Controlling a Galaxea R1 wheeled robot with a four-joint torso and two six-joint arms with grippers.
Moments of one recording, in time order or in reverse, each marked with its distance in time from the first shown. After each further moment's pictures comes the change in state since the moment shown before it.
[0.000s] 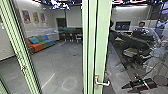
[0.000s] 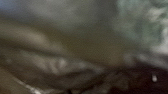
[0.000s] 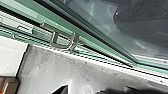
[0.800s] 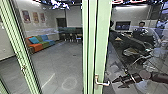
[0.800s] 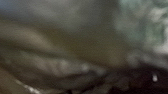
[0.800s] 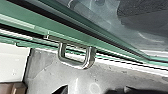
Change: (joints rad) left arm 0.000 0.005 -0.002 0.000 0.000 0.000; right arm 0.043 0.196 -0.141 -0.001 -0.024 0.172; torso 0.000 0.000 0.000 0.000
